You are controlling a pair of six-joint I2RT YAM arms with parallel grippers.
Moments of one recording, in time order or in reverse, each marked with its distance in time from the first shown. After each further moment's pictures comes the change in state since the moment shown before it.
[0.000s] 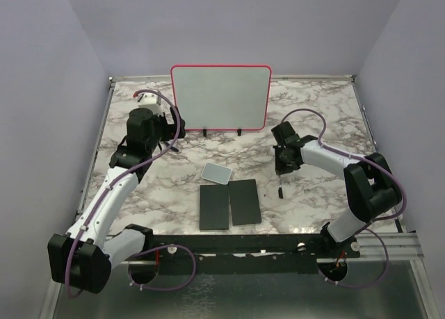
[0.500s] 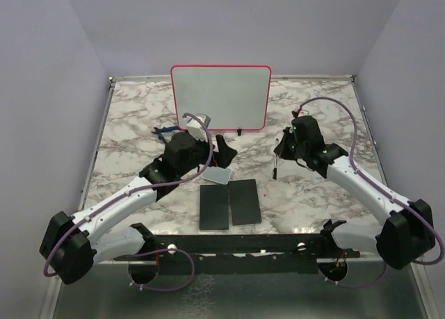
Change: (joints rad) left arm -0.413 0.016 -0.118 0.170 0.080 -0.173; right arm 0.000 -0.349 -0.056 0.127 -0.031 0.040
